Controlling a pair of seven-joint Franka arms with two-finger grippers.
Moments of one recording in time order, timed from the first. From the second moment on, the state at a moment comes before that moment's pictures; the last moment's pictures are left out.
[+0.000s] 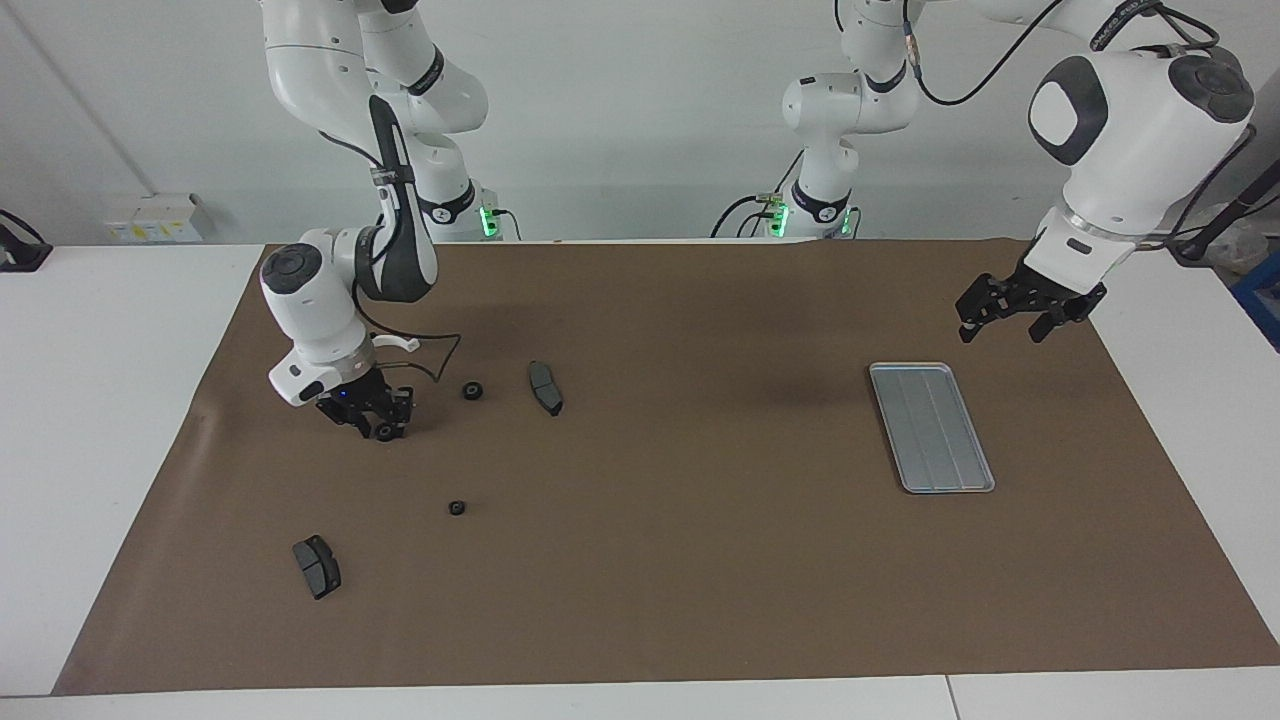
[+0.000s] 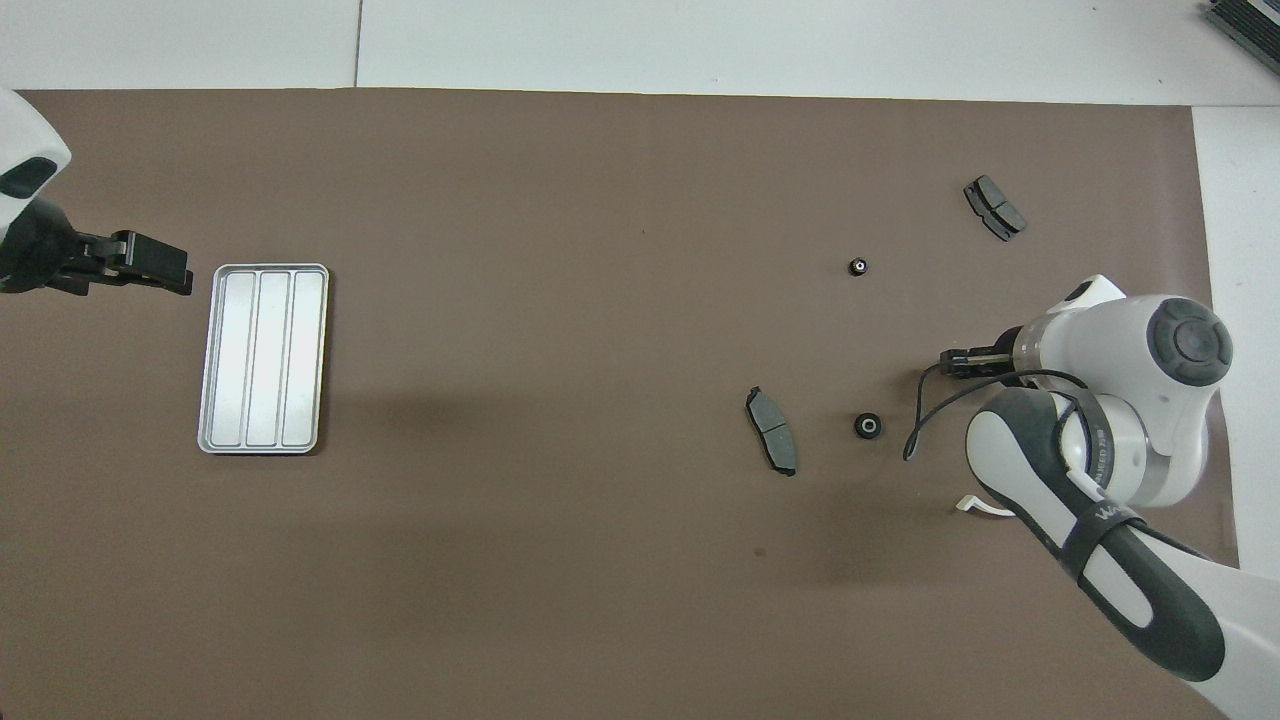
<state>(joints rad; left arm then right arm) -0.04 0.11 0.03 -1.60 -0.03 1.73 0.06 -0.03 0.21 -0.01 -2.23 0.02 2.54 -0.04</state>
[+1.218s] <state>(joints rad) -0.04 0.11 0.03 -1.60 -0.03 1.73 0.06 0.05 0.19 0.00 -2.17 0.02 2.48 0.06</state>
